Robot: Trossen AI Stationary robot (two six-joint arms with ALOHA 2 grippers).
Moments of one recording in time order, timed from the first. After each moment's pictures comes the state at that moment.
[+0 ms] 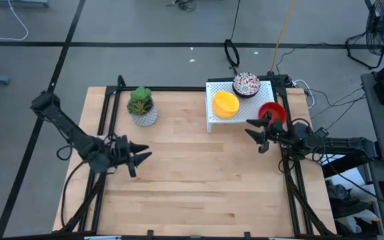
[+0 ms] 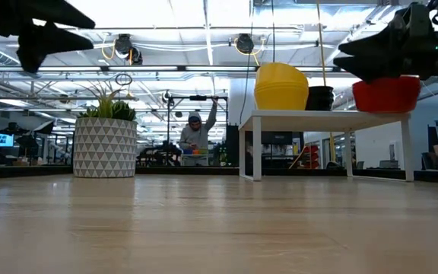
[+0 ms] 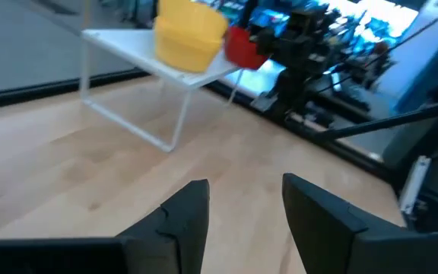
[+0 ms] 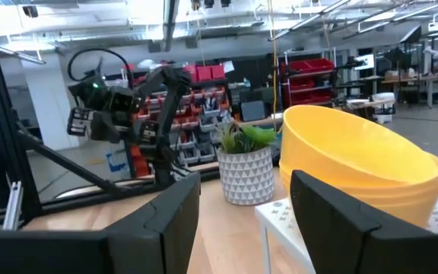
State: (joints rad) left arm -0.74 0.82 0.39 0.08 -1.04 -0.71; right arm -0.13 0.26 0.02 0.43 0.11 0.13
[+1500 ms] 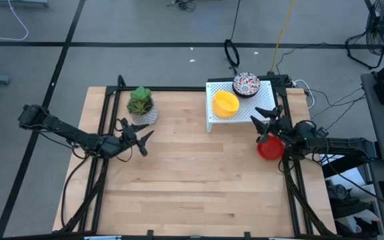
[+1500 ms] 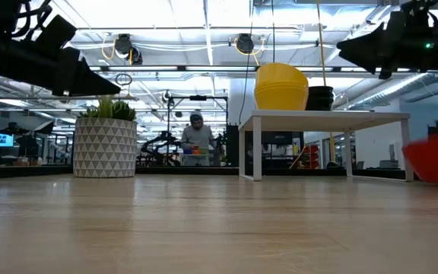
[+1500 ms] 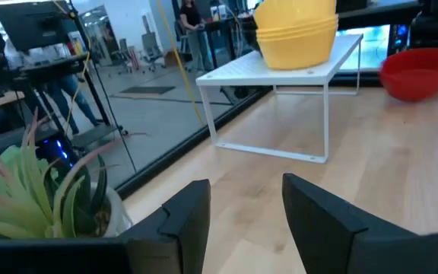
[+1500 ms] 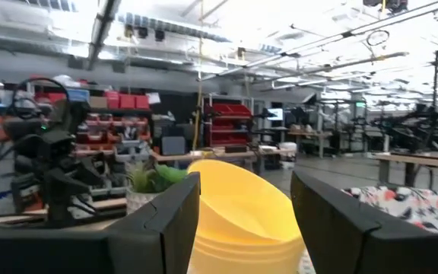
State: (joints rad) left arm -0.29 0.82 0.09 0.58 -0.90 0.03; right arm -0.15 0.26 0.02 0.57 0.37 -0.12
